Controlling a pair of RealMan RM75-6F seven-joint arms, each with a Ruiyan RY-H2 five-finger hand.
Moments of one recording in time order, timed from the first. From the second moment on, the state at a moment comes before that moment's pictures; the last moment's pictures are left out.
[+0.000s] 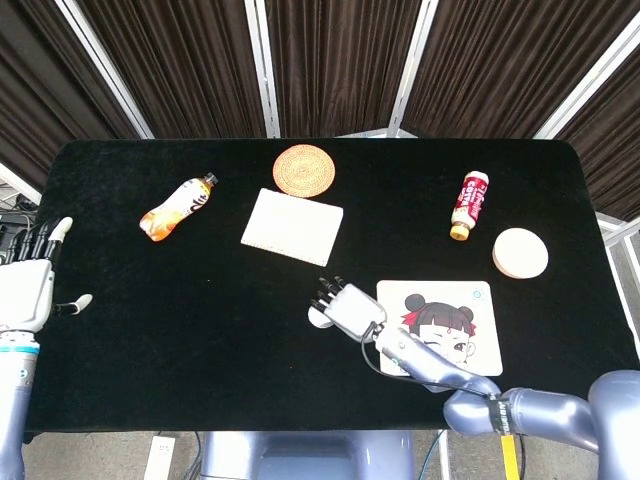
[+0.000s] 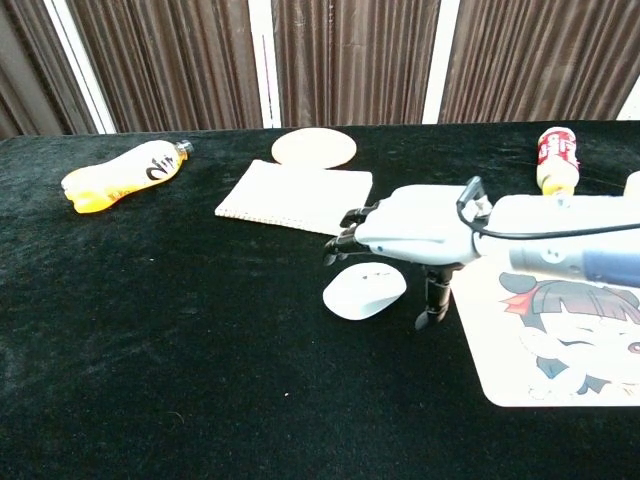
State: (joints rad) left arm -0.36 -1.09 -0.12 -1.82 1.09 1.41 0.31; right arm 0.88 -1.54 0.14 -1.50 -1.26 0.69 -0.62
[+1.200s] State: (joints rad) left arm -0.35 -1.09 -0.16 -1.76 1.07 1.32 0.27; right arm 0.99 -1.42 -0.01 -1.45 -1.69 0.82 -0.34
